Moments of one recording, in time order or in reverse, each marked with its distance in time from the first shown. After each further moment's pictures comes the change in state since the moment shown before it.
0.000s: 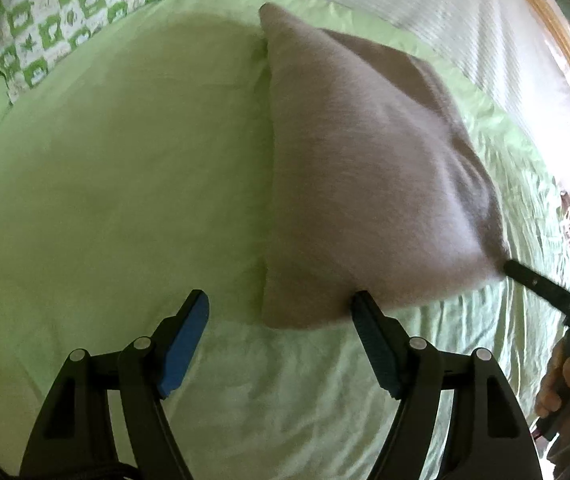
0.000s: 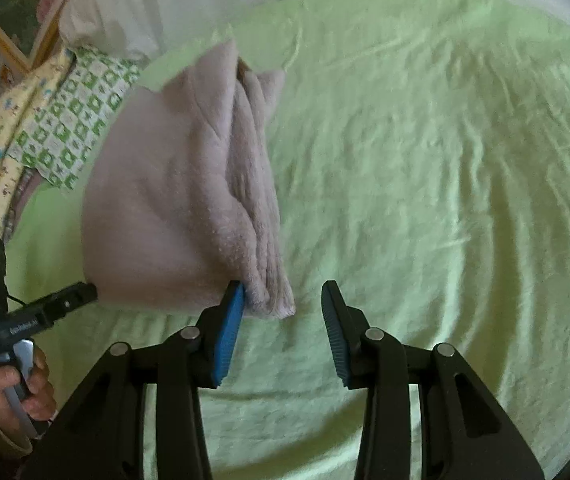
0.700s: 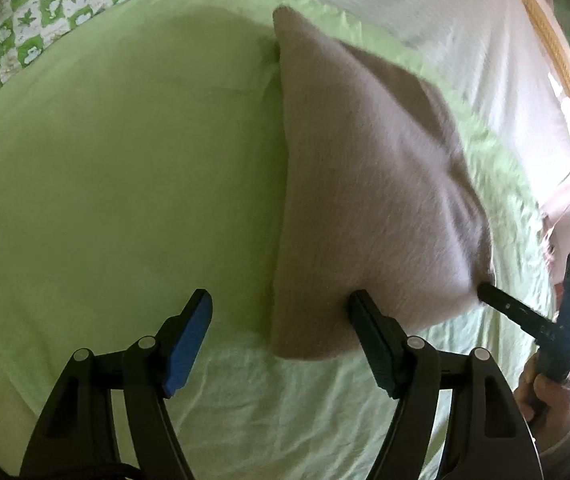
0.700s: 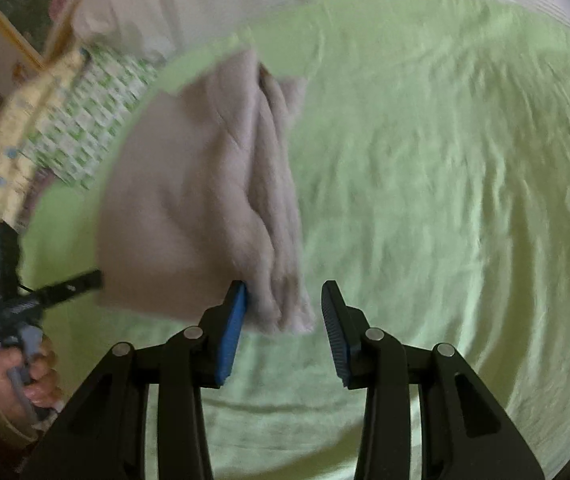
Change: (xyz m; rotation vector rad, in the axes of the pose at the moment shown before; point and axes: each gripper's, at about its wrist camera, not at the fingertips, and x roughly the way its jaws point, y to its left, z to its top) left arm 0.010 0.033 0.017 -0.075 0.028 -0.099; right arm 0.020 0.007 0.014 -0.033 0.057 0.012
